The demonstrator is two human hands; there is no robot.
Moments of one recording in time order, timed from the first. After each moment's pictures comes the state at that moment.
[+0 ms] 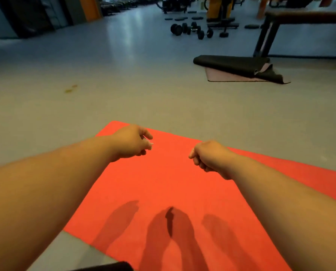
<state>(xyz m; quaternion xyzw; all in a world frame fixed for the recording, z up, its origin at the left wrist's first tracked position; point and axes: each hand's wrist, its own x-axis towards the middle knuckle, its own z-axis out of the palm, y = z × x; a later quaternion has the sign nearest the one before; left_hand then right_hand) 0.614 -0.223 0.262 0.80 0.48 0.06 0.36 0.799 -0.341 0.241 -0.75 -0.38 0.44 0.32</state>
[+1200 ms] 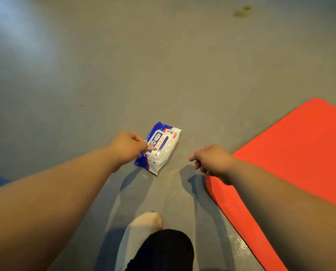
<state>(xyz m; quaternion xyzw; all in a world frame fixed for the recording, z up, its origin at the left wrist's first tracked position) -0.030 0.000 0.049 0.39 0.78 0.18 0.45 0.198 0.017 0.053 -0.64 -0.49 0.59 0.06</state>
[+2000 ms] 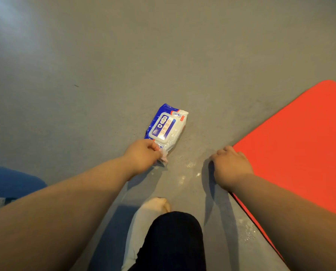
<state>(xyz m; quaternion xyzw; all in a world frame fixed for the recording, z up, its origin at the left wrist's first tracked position) -0.026 -0.035 -0.009 0.45 0.73 0.14 0.50 0.215 -0.019 -0.011 -0.55 -0.80 0.09 -0.22</state>
